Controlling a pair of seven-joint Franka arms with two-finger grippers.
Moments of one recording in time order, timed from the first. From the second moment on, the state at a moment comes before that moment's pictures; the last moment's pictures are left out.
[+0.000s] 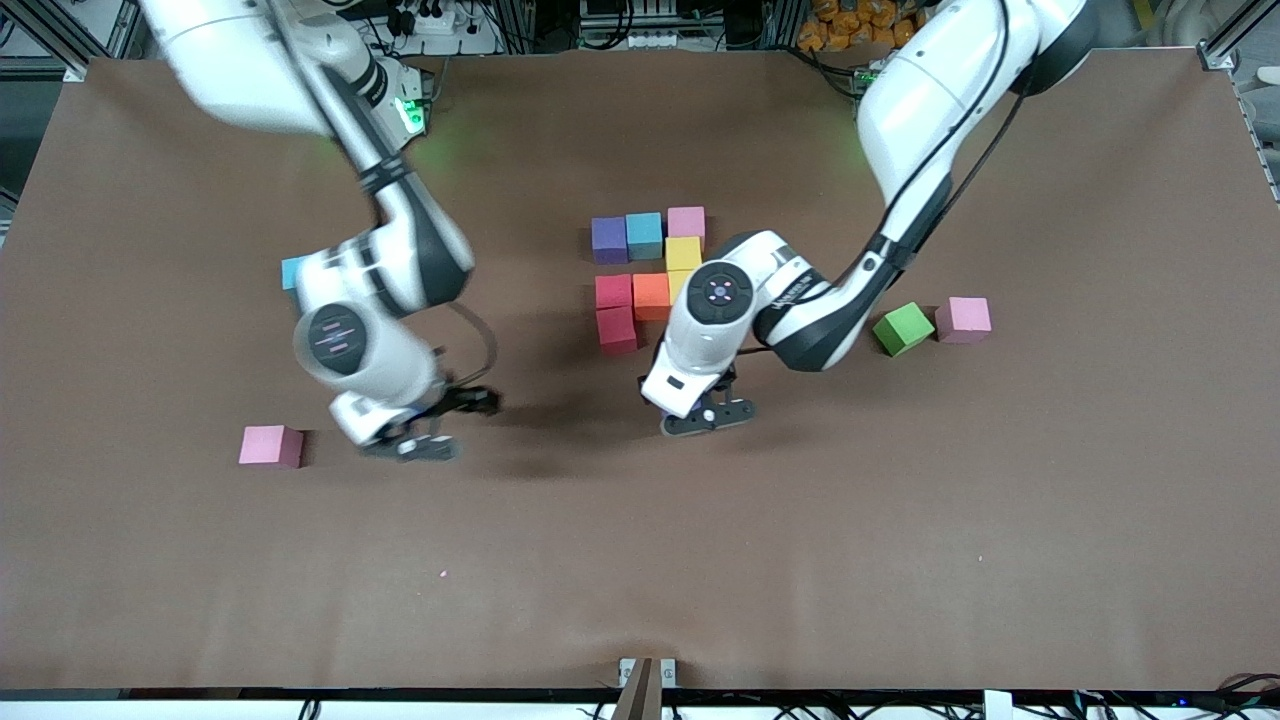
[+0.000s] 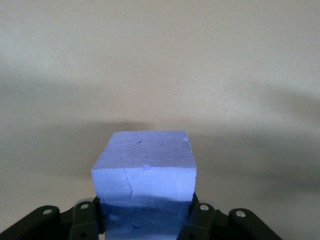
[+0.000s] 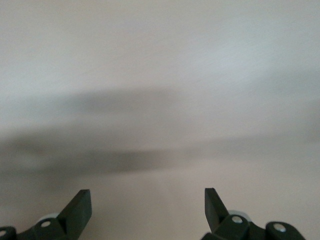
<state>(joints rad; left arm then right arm) -0.38 0.83 -0.43 -1.39 0.33 2.26 -1.12 0.23 0.52 0.06 -1.66 0.04 2.14 0.34</state>
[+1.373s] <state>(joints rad) -0.53 0.91 -0.36 -1.35 0.18 2.31 -1.23 -0.21 0.66 0.07 -1.64 -0.03 2.25 -0.23</state>
